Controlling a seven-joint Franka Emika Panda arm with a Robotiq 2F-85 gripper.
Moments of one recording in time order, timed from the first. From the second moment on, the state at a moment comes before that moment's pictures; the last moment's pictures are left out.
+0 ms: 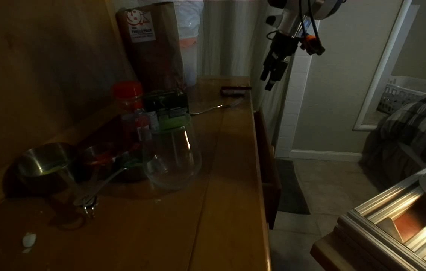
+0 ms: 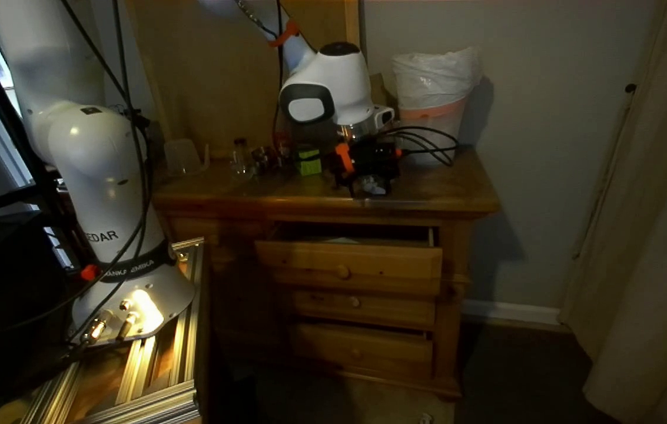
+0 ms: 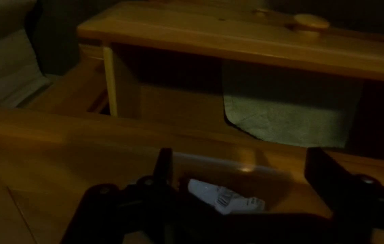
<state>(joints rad) 0.58 0.12 -0.44 -2.50 0.73 2.82 -1.63</state>
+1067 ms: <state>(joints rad) 0.54 0.28 -0.34 -2.33 1.26 2.69 -2.06</state>
